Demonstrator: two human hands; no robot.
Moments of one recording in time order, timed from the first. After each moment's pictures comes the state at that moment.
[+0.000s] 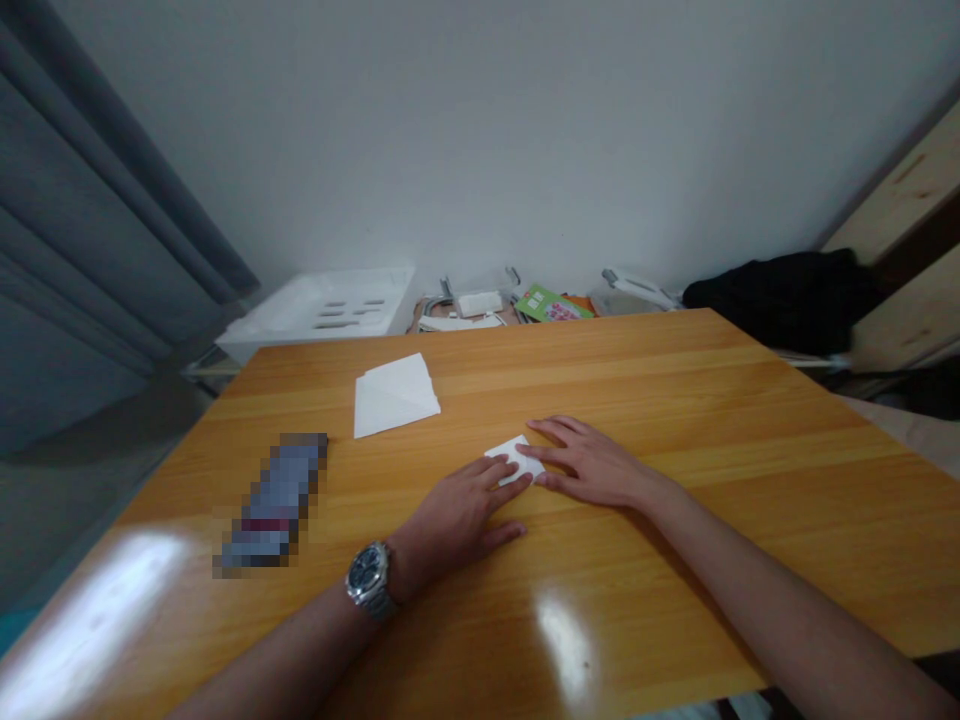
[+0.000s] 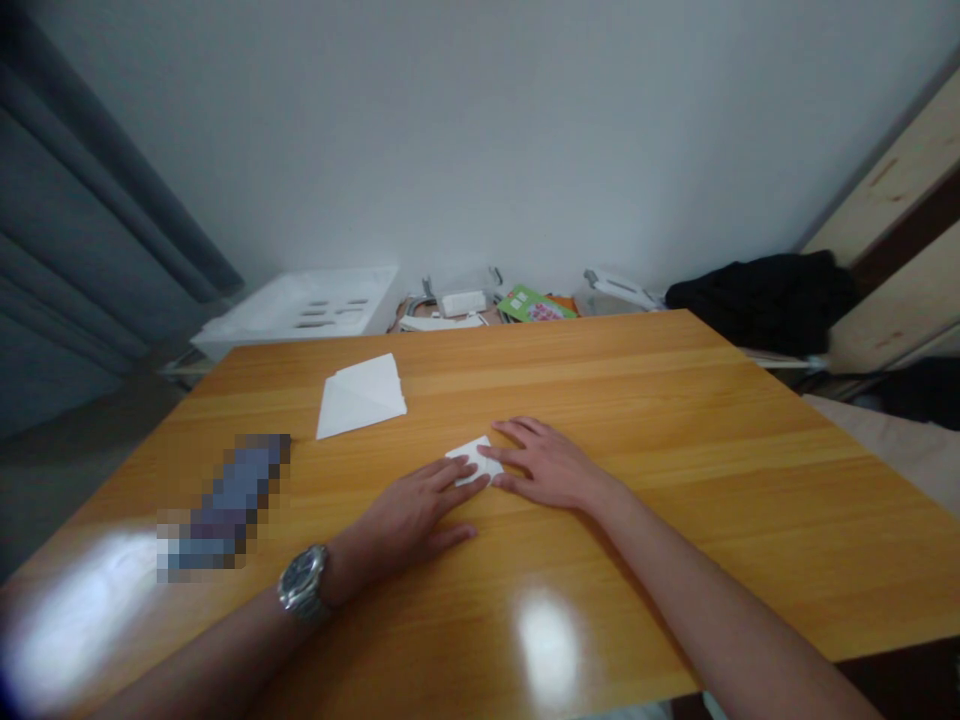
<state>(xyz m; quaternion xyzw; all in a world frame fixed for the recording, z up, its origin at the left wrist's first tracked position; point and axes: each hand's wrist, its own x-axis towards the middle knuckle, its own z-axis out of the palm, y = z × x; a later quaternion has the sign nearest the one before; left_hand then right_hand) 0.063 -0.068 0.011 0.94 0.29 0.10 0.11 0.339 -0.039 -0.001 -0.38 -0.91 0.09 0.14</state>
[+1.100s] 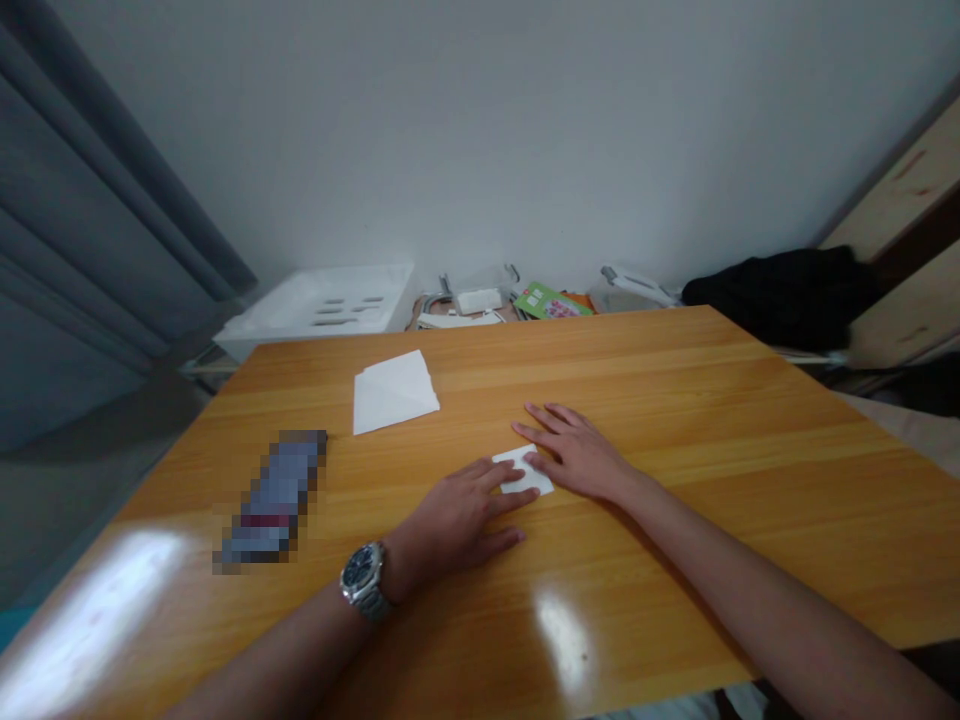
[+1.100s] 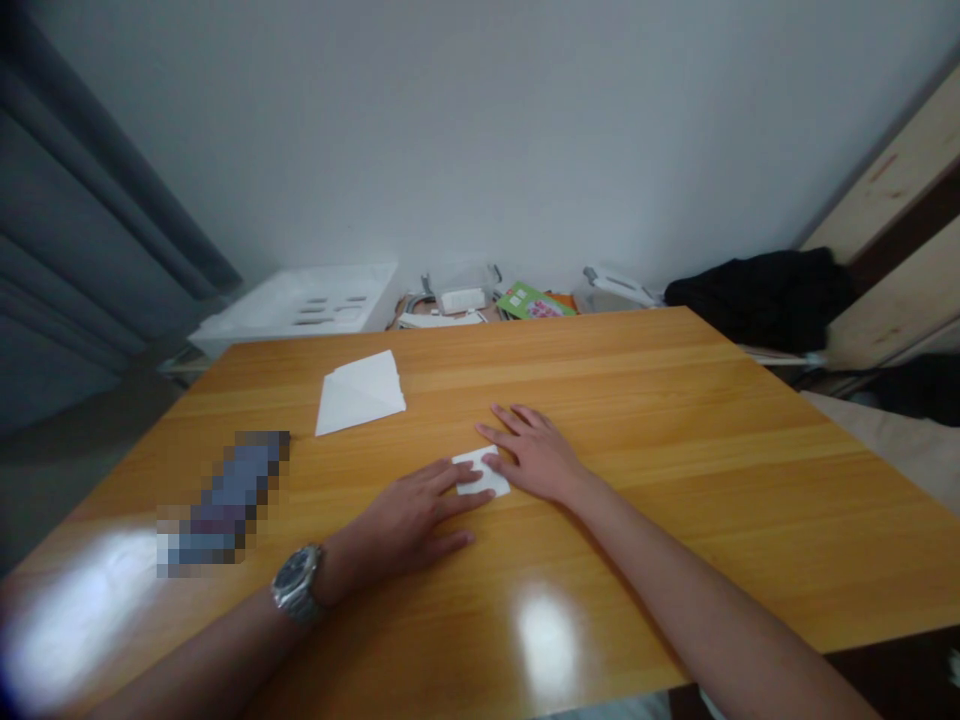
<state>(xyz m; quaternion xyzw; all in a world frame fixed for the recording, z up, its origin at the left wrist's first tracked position) 0.062 -0.074 0.018 0.95 0.27 0.08 0.14 0.322 -0.033 -0.015 -0.48 -0.87 0.04 0.14</state>
